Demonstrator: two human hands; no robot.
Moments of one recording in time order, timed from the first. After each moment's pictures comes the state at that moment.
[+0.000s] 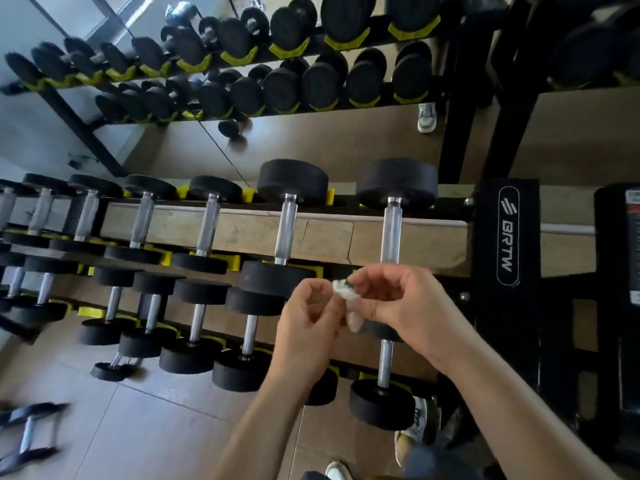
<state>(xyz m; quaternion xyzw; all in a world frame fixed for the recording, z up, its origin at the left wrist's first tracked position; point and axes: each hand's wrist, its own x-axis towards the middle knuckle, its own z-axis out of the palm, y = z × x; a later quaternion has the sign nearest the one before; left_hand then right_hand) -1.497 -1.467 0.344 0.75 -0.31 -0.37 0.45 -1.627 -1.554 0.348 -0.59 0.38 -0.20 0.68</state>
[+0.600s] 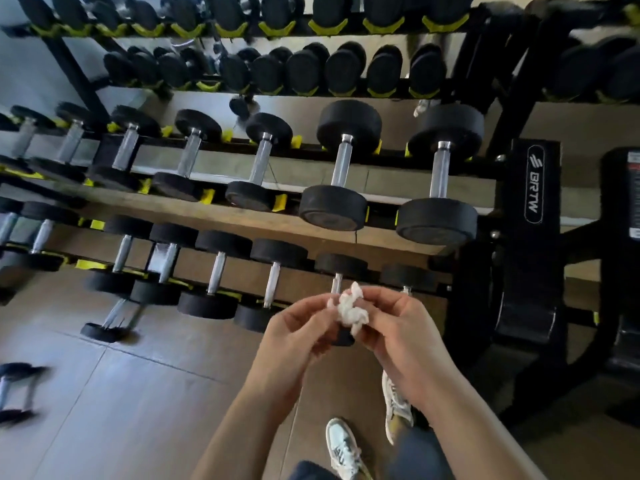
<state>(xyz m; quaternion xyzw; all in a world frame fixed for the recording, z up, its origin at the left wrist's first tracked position) -1.434 -1.245 0.345 0.62 -0.19 -0.52 0.55 -1.553 -1.317 0.332 -0.38 0.43 -0.25 0.78</state>
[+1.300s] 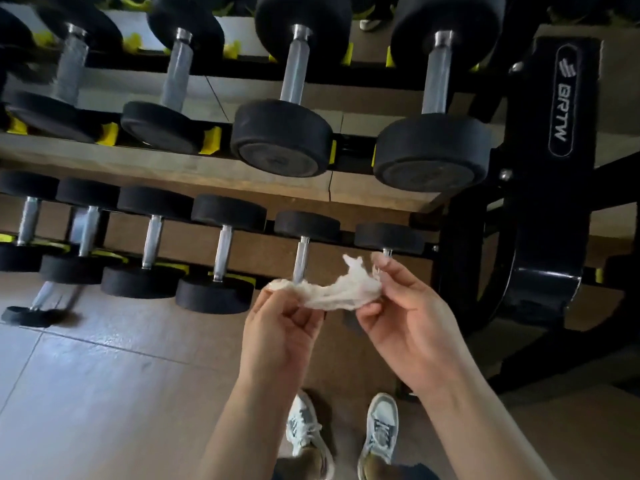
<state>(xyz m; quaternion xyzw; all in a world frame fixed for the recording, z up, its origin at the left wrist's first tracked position) -1.454 -1.299 0.182 0.50 0.10 -0.54 0.67 -1.583 -1.363 0.201 -0.06 0.39 -0.34 0.86</state>
